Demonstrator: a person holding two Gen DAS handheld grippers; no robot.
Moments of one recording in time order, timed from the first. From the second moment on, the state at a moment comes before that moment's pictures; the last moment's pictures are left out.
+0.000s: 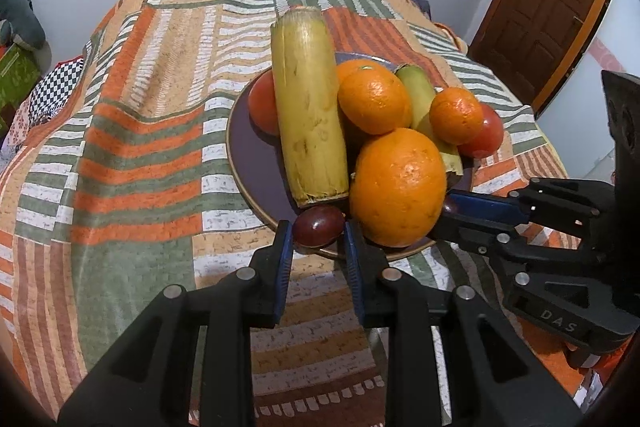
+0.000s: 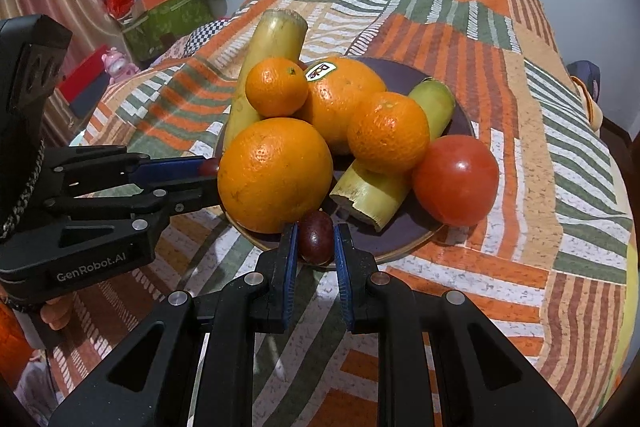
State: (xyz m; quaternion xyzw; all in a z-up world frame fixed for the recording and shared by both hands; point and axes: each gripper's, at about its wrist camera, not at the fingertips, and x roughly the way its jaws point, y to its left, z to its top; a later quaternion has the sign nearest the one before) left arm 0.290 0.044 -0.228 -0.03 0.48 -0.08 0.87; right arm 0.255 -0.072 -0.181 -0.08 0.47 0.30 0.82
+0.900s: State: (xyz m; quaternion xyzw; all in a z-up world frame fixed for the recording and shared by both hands) left arm 0.162 0.042 -0.046 -0.04 0.28 -0.03 0.96; right arm 0.177 -0.118 -0.028 -0.04 0.31 0.27 0.91
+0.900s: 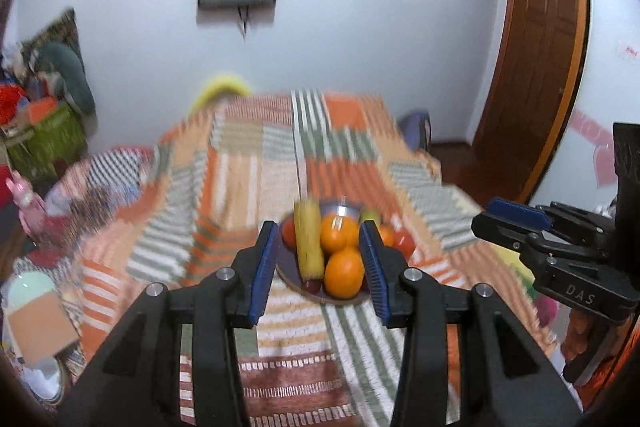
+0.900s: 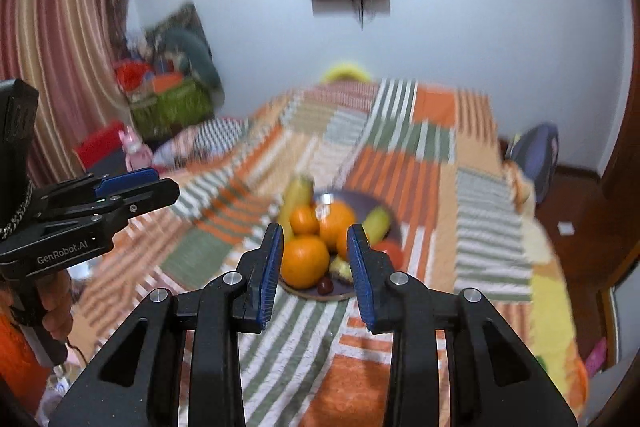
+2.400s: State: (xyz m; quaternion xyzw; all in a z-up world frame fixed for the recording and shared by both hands) left arm 0.012 0.000 0.050 -0.01 0.09 -0.01 1.00; right arm 0.048 -0.146 0.061 0.00 0.09 0.21 0.97
